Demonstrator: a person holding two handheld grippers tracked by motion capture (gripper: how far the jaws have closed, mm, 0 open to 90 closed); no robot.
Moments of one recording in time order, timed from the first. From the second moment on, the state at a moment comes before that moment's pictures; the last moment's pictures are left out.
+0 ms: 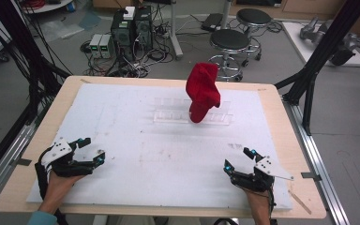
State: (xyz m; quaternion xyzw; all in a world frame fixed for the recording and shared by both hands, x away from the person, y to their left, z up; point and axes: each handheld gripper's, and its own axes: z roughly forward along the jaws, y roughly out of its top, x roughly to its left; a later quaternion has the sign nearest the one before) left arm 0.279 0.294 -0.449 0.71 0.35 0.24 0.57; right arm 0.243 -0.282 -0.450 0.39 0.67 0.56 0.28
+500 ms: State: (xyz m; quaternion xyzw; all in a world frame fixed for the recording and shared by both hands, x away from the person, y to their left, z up) left arm 0.273 0.295 -0.449 0.70 0.34 0.26 0.57; right arm 0.239 -0.282 -0.451 0.39 0.66 0.57 0.30
